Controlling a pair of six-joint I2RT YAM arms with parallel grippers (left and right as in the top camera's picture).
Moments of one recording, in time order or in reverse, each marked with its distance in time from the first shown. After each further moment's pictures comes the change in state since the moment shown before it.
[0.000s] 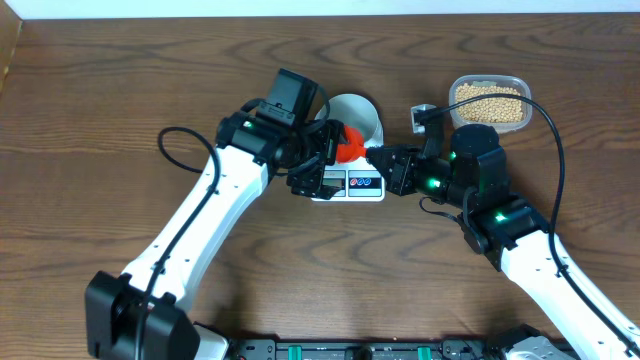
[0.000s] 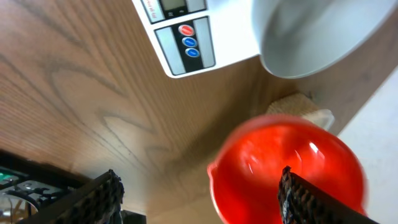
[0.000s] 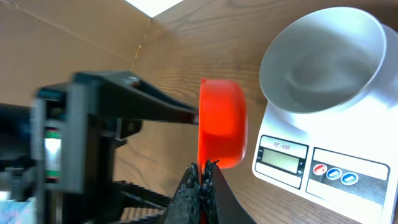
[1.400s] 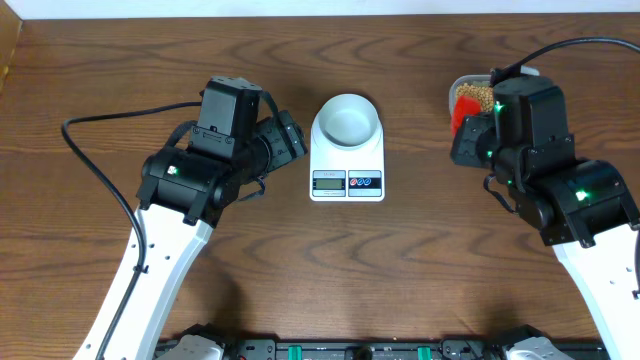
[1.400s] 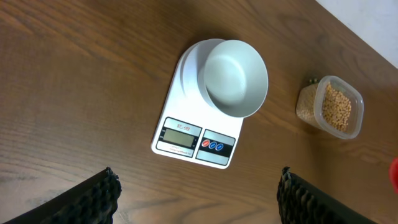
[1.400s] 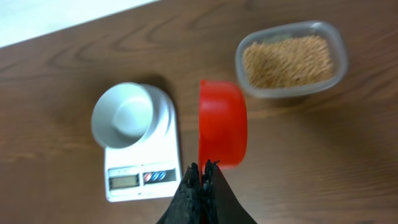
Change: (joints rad) left arm 0.082 -0.284 0.000 -0.064 -0.361 1.069; right arm -0.070 0.000 0.595 -0.924 0.669 -0.207
